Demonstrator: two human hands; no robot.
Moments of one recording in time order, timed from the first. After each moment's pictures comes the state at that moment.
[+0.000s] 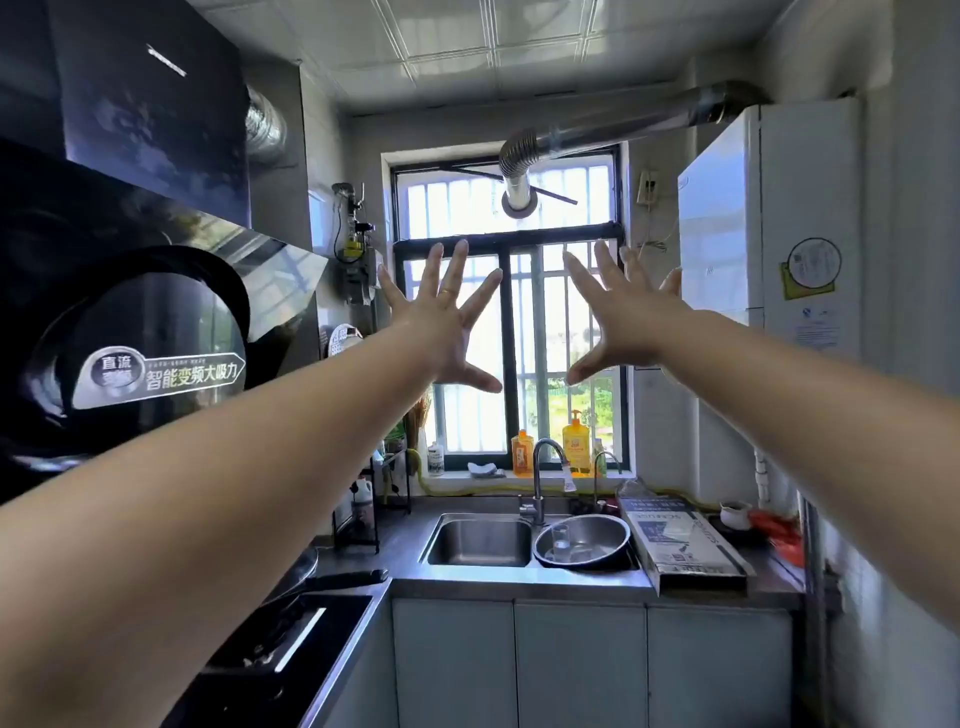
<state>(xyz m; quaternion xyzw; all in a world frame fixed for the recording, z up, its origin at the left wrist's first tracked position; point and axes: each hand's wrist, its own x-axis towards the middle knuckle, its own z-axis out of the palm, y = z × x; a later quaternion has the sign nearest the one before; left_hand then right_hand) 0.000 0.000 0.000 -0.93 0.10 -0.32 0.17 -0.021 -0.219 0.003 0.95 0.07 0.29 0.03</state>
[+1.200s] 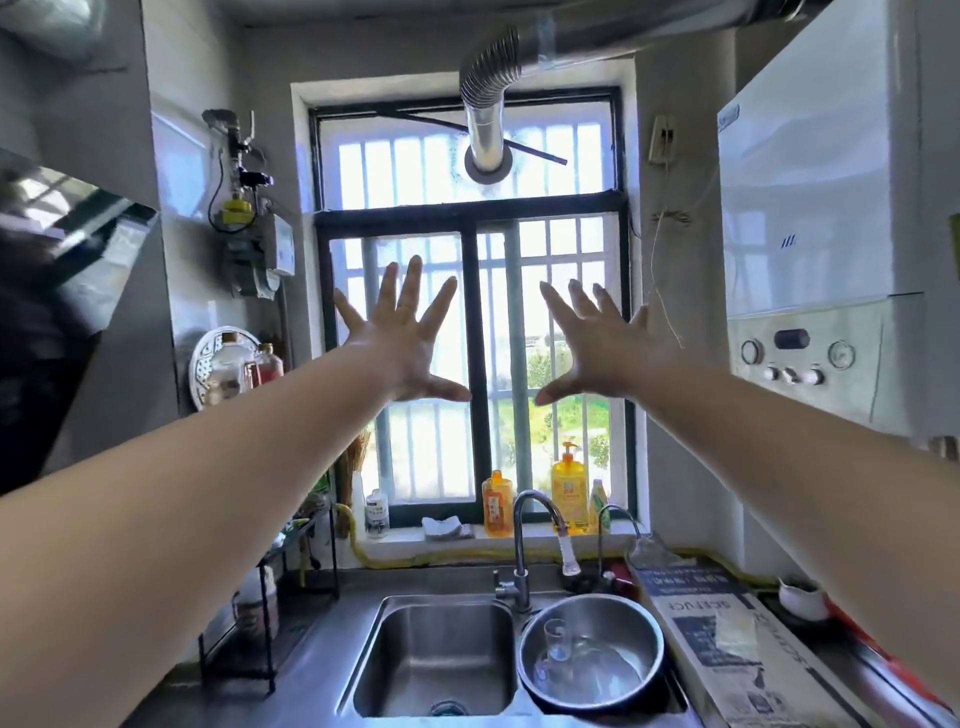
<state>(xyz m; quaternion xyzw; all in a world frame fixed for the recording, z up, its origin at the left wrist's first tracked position) 0.466 -0.035 -0.001 -0.94 0.11 -0.29 0.13 0.444 -0.264 -0.013 0.96 0.06 0.28 0.00</state>
